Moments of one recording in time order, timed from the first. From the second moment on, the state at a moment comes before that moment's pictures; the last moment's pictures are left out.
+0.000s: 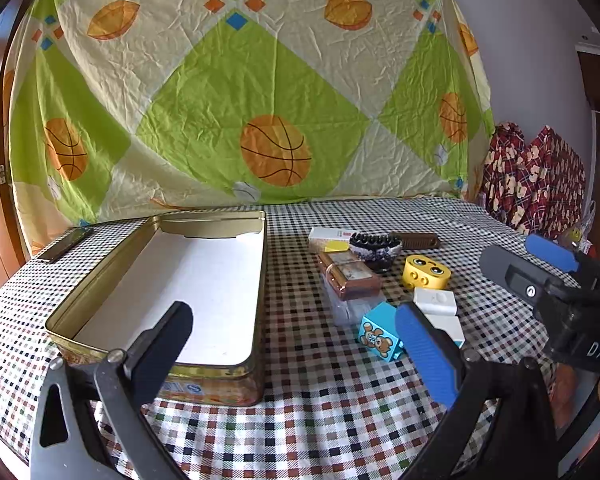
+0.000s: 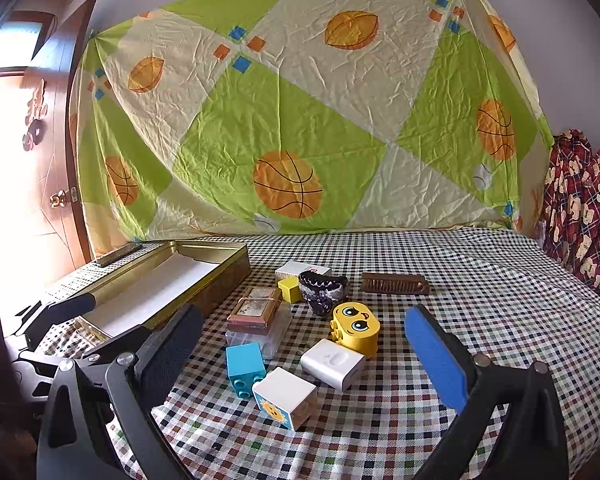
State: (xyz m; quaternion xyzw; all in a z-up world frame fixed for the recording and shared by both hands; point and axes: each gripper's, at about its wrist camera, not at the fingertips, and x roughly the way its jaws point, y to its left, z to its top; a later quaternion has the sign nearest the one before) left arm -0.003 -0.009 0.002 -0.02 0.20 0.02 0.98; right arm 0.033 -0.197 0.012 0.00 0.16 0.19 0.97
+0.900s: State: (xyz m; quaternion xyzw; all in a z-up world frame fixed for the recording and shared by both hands) left arm 0.001 -0.010 -0.011 0.00 0.20 0.04 0.98; right arm 0.046 -0.191 -0.018 -0.02 0.19 0.20 0.96
